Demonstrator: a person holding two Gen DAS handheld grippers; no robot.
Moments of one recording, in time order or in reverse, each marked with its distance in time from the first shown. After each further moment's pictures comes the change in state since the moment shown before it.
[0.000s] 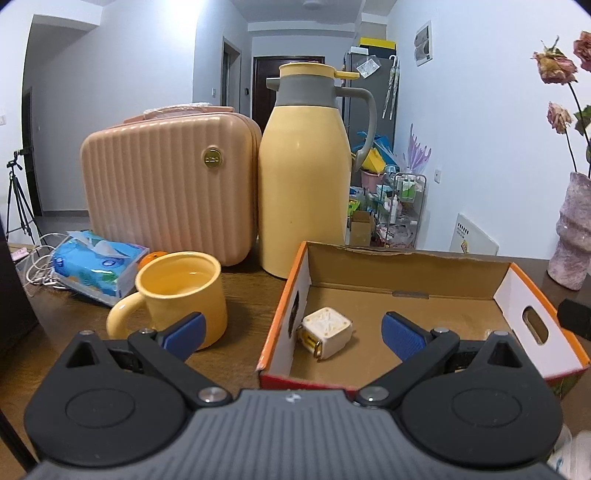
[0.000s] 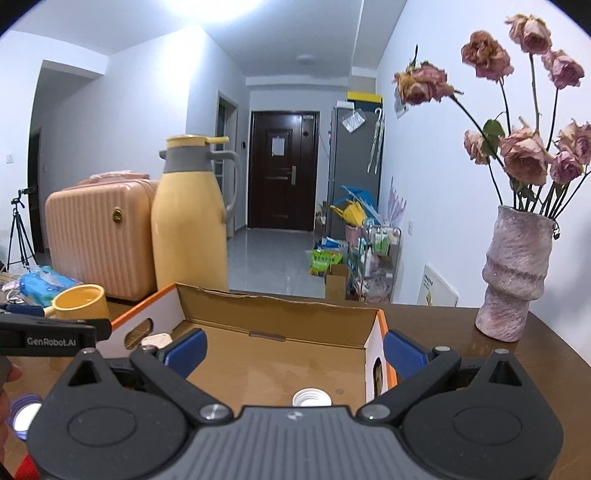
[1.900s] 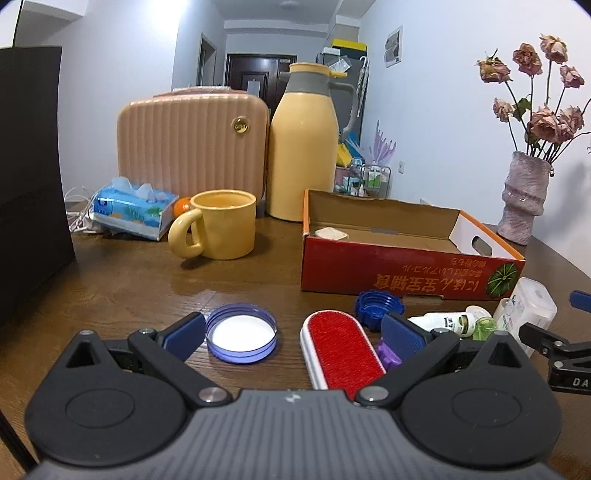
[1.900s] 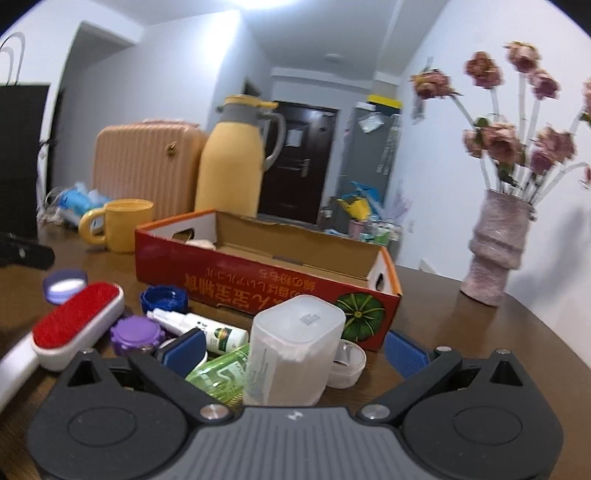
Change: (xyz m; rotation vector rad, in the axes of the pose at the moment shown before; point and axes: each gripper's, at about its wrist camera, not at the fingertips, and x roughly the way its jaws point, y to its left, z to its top) left arm -0.111 0.079 -0.091 0.003 0.014 -0.138; right arm -0.086 0.033 -0.106 -0.155 0.036 -0.006
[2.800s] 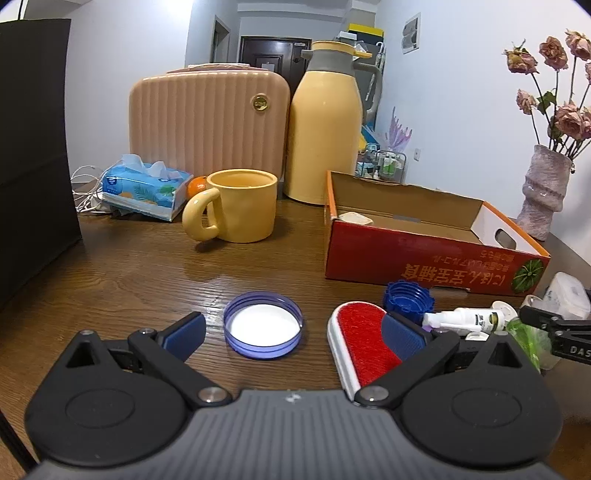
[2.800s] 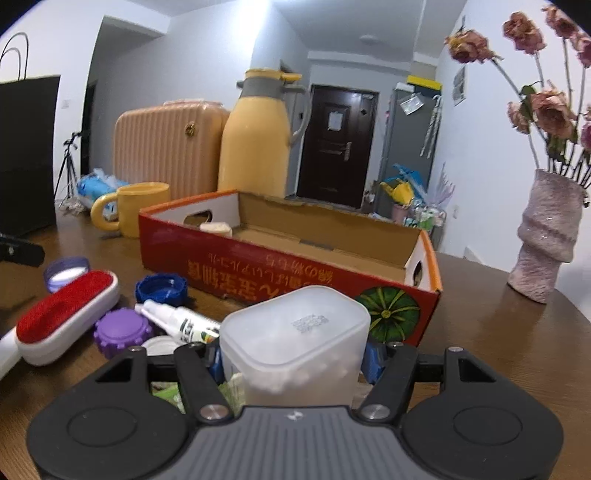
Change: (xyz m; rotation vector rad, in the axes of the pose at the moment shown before) left arm 0.021 0.017 0.001 -0.031 0.053 0.039; right arm 0.049 -0.023 0.002 0.017 0.039 0.144
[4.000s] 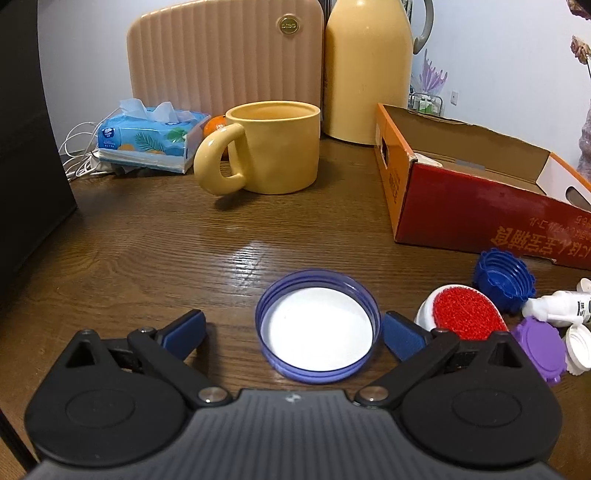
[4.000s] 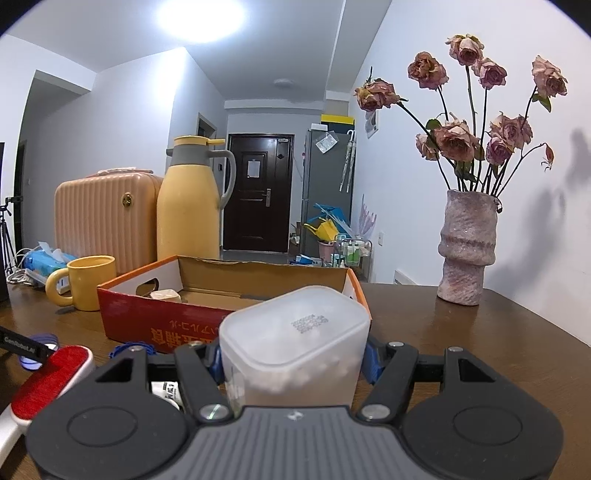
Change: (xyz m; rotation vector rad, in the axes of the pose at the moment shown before) left arm 0.089 0.021 0.008 0.030 0.196 0.108; right arm -0.043 0.013 0.004 0.149 -0.158 -0.240
